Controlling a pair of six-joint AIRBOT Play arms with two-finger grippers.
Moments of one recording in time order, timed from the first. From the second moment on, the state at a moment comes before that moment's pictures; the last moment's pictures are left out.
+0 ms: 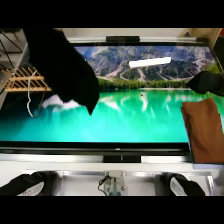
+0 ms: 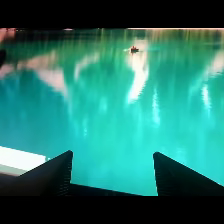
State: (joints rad) left arm -0.33 -1.12 1.97 1.27 -1.18 -1.60; right arm -0.22 -0.96 1.53 -1.16 1.55 1.40
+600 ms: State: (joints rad) left arm -0.52 -1.07 1.37 1.43 -1.17 -1.69; right arm 0.18 -0.96 1.12 -1.24 1.41 1.54
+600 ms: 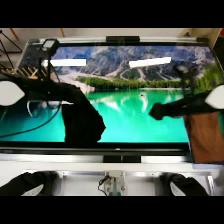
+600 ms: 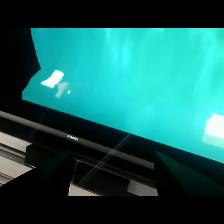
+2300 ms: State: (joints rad) left arm -0.48 -0.65 1.32 1.67 -1.42 -1.82; right arm 0.64 -1.41 0.91 -0.31 0.49 1.30
